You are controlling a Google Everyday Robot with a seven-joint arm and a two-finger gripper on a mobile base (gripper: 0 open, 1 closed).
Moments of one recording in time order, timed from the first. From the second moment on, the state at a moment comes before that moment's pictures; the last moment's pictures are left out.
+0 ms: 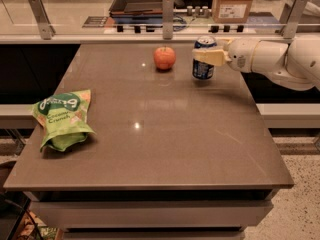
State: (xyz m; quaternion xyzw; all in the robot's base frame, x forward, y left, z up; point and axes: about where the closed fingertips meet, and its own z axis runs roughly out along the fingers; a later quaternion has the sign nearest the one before) arm 0.722 -0.146 0.916 -0.34 0.67 0.28 0.59
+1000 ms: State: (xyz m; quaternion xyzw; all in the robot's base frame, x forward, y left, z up) arm 0.634 -0.070 0.938 -0.39 0.63 0.31 0.59
